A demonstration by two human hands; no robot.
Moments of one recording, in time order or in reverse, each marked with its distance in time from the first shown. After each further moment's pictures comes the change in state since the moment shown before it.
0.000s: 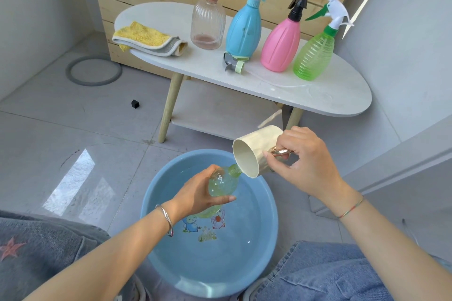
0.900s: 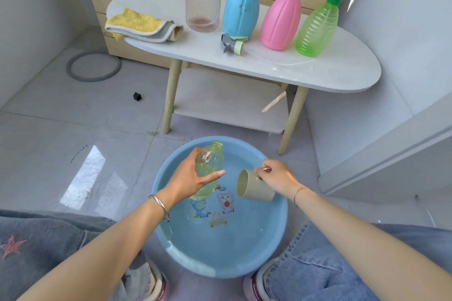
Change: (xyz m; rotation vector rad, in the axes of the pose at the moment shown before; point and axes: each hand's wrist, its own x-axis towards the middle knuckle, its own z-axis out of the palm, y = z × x) left_hand -0.012 -0.011 -0.018 -0.142 0.140 -0.165; right_hand -0.081 0.038 0.122 0.334 -0.555 1.031
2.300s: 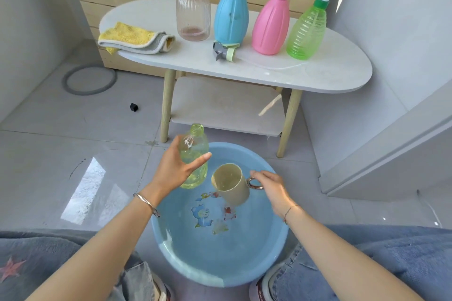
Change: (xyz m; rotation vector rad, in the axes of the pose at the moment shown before) left_hand 0.012 0.021 -0.036 -0.076 0.176 0.140; right_hand -0.011 0.005 0.036 0.715 0.079 0.112
